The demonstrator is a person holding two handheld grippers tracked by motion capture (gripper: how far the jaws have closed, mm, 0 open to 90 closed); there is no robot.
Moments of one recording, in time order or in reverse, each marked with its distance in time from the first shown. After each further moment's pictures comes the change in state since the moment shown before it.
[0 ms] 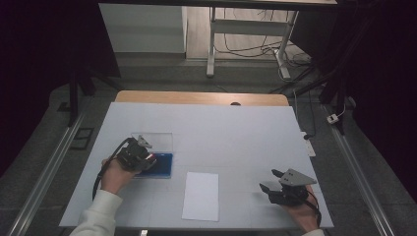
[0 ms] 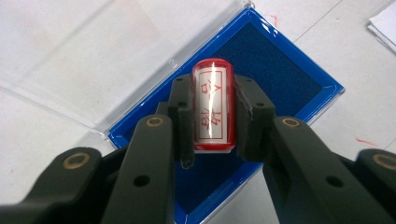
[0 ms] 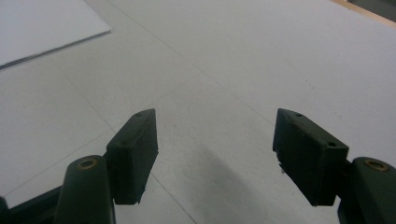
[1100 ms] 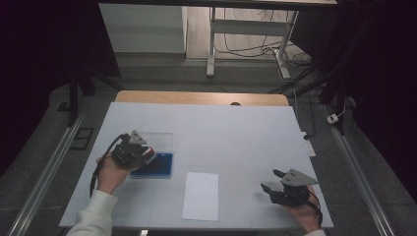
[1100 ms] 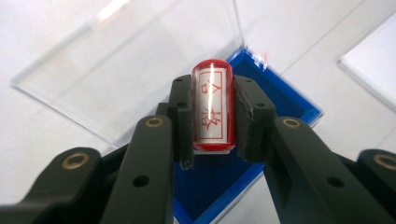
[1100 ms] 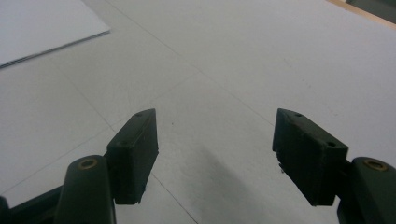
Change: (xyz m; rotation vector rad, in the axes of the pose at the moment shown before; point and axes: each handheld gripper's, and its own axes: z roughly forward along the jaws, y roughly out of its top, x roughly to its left) left arm 0.005 0.000 -0.025 -0.135 0.001 -0.008; right arm -0.002 -0.002 -0.003 -0.002 -0.005 0.012
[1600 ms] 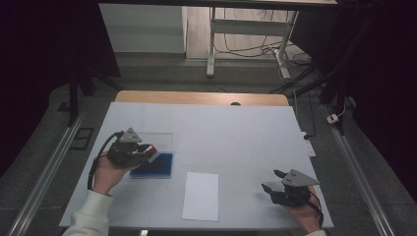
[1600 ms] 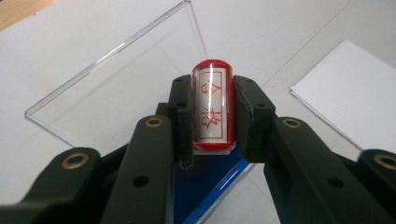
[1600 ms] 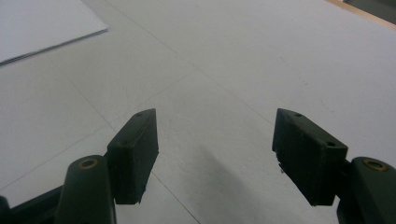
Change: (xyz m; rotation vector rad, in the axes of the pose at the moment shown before) left arm -0.001 0.003 -0.024 -0.120 -0.093 -0.009; right arm 0.000 -0.001 -0.002 -0.002 -0.009 -0.004
